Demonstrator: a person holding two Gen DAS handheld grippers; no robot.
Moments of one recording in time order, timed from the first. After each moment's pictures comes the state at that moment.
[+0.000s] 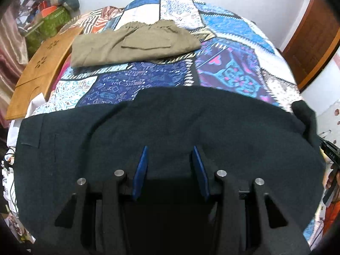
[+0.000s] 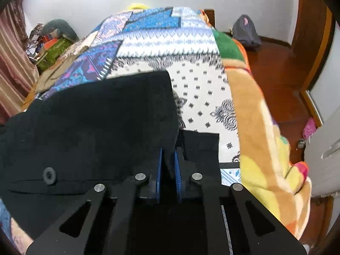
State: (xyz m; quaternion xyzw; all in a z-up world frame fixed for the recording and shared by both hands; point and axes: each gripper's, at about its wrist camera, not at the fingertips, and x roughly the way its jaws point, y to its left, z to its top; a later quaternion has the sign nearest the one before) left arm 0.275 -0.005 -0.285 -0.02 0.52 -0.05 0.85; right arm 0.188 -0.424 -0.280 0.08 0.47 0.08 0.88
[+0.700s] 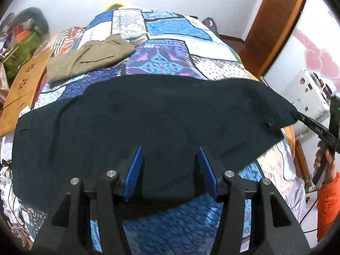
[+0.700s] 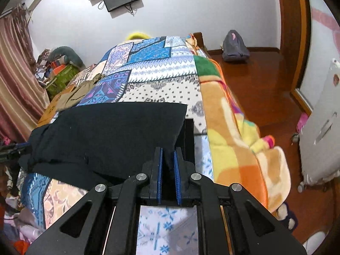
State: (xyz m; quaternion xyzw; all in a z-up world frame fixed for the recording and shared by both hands) left arm 0.165 -0.085 -0.239 0.02 0.50 -0.16 0.85; right arm 0.094 -0.459 -0.232 0.13 0.41 0.07 0.90
